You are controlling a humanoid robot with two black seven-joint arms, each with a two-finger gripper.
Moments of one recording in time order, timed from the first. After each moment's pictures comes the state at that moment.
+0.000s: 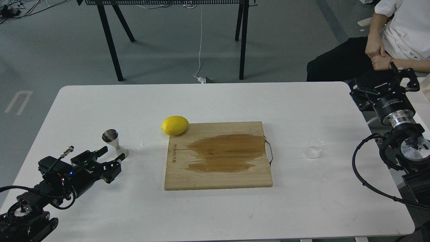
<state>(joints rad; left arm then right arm) -0.30 0.48 -0.64 -0.66 2.00 0.49 -0.49 0.57 -0.42 1.02 0.58 0.25 0.49 0.15</state>
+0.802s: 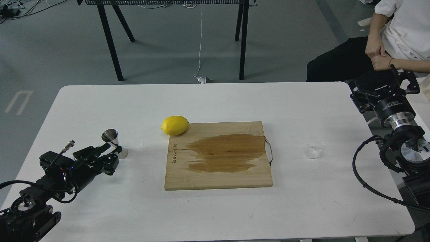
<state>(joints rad) -0.35 0.44 -0.64 -0.57 2.00 0.49 -0.49 0.56 -0.42 1.02 0.58 0.25 0.49 0.15</state>
